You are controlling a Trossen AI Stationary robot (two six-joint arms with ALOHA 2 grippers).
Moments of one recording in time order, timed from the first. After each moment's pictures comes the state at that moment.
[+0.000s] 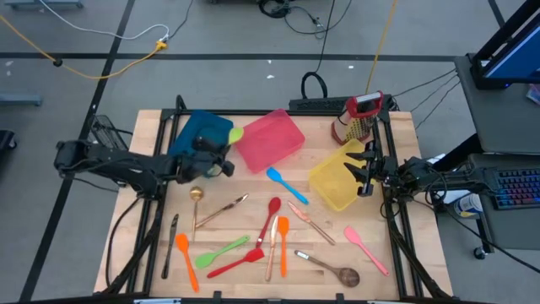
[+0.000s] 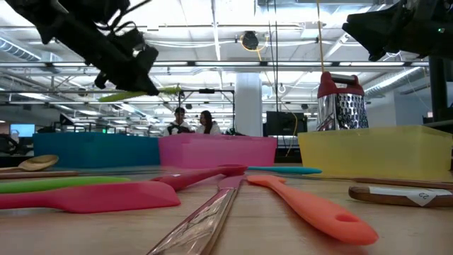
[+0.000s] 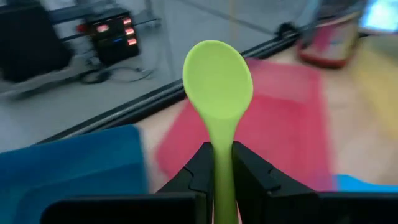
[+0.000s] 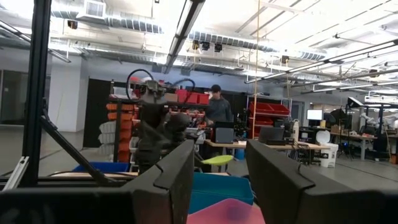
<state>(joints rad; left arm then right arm) 0.06 1.09 0.51 0.04 -0.75 -0.40 0.00 0.23 0.01 0.60 0.18 -0.15</state>
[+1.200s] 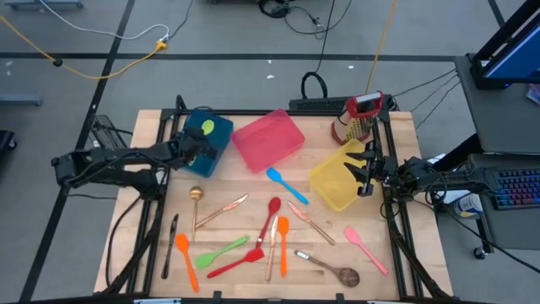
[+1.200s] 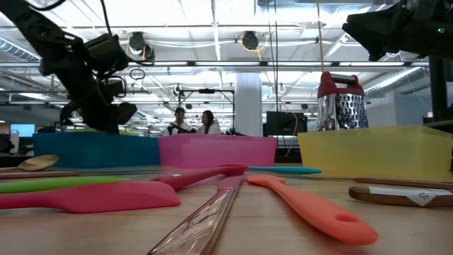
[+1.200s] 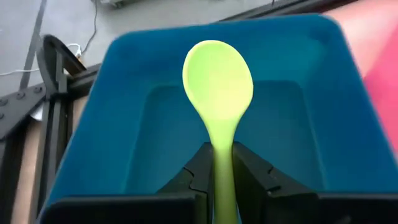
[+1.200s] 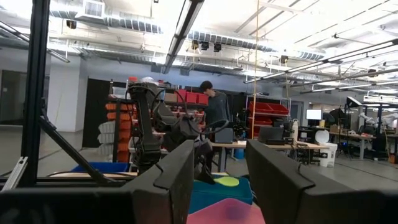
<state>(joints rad) 0.49 1.09 0.37 -0.13 -0.62 -0.47 0.00 0.23 0.01 0.60 0.19 -0.15</state>
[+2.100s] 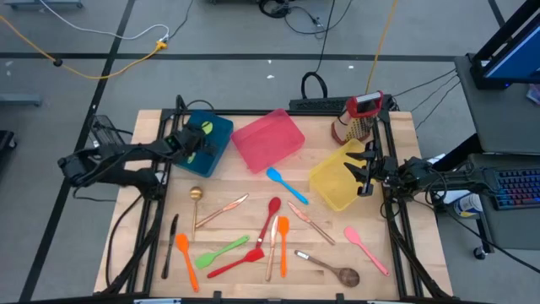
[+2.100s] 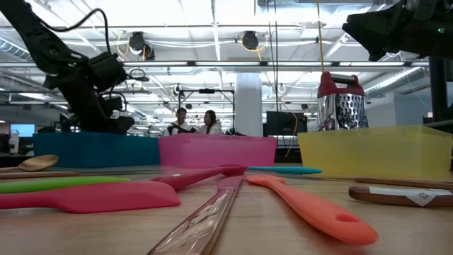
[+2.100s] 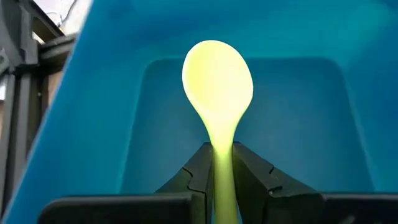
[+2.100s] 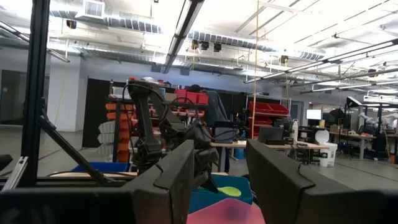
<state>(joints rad) 0.70 1.20 0.34 0.01 -0.40 -0.35 0.00 0.23 0.01 0.60 0.19 -0.15</state>
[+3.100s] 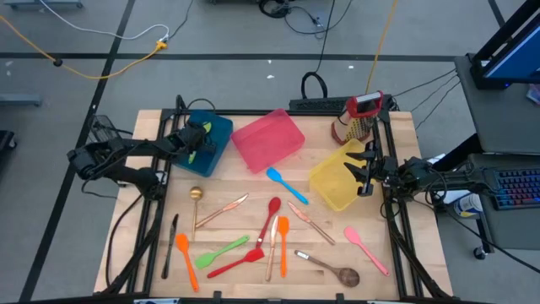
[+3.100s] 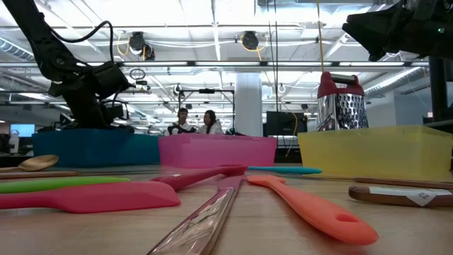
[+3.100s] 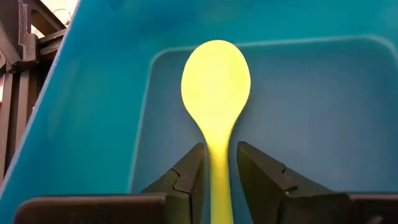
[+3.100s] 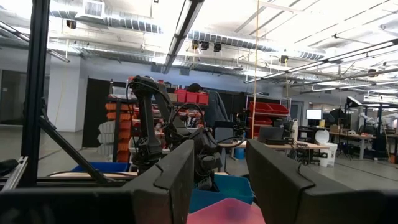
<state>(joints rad) 0.76 1.30 0.34 0.08 -0.39 -0.30 0.00 0.23 0.01 0.60 0.19 -0.15</state>
